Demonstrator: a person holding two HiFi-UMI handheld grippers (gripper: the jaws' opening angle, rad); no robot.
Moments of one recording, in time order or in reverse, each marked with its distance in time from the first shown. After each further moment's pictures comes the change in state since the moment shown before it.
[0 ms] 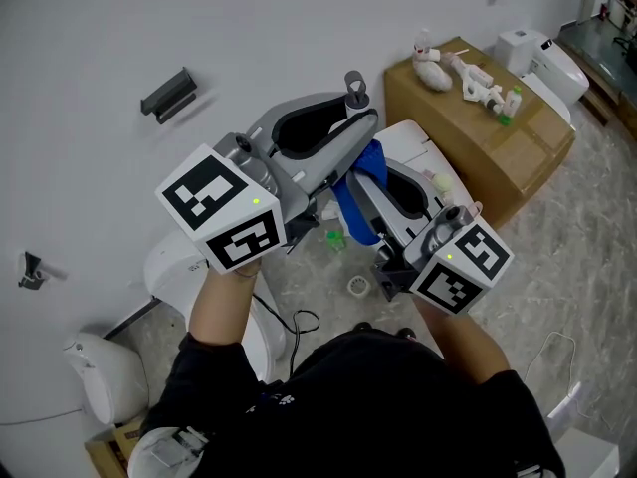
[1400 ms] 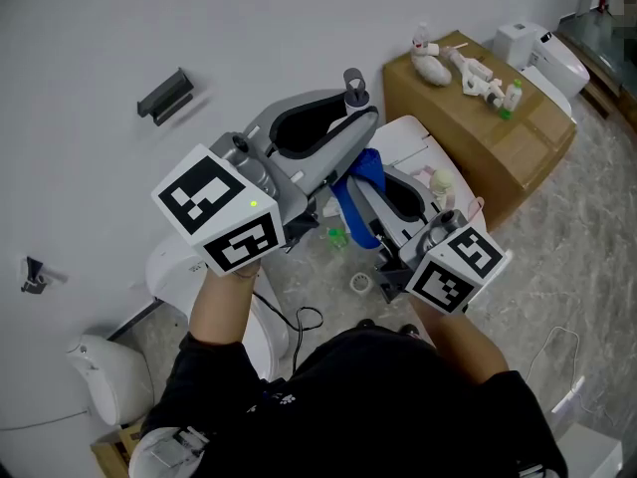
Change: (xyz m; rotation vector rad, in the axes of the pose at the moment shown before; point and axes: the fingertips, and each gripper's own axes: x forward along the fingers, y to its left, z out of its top) left arm 0.002 -0.001 0.001 0.012 0.009 -0.012; right arm -0.005 -0.014 -0.022 0.039 0.032 -0.062
